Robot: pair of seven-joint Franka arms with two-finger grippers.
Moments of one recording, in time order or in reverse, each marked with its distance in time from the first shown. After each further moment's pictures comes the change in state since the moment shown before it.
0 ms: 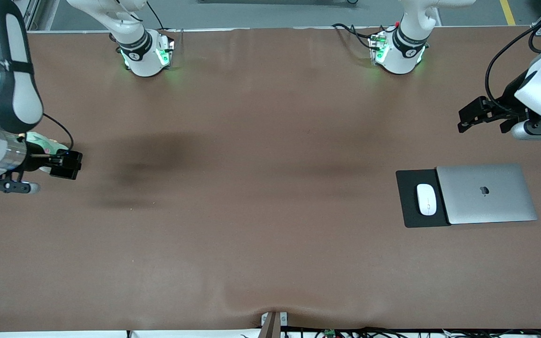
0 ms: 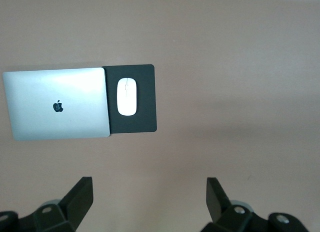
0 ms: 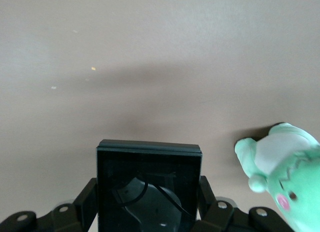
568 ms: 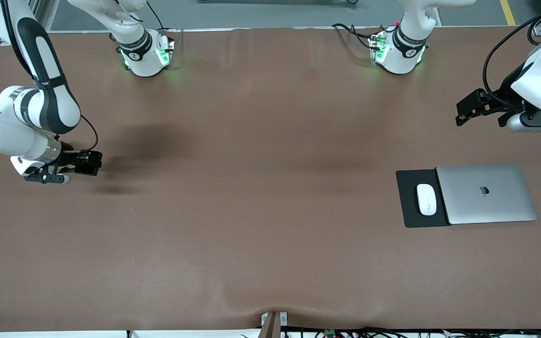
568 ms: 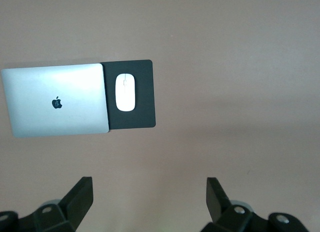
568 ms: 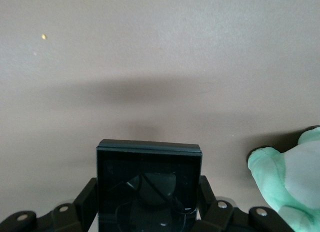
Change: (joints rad) left arm -0.011 -0.024 0.001 -0.026 0.001 -0.005 0.000; right arm -0.026 0.004 0.001 -0.272 0.000 0.326 -0.078
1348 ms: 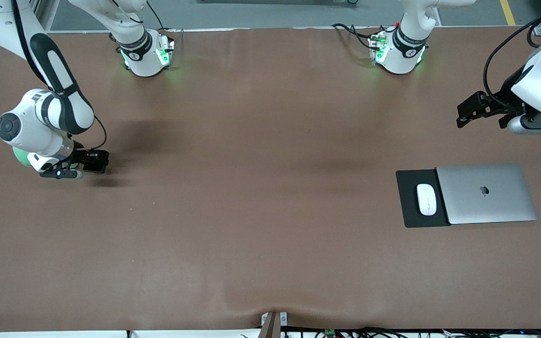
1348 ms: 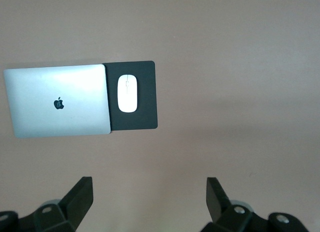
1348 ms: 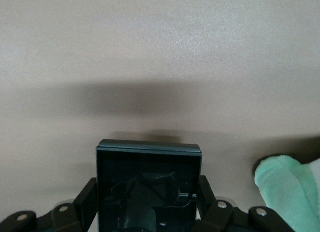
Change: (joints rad) left arm 0.004 0.000 0.000 -0.008 0.006 0.014 -0.002; right arm -0.034 0.076 0.004 -0.114 0.000 0.221 -0.080
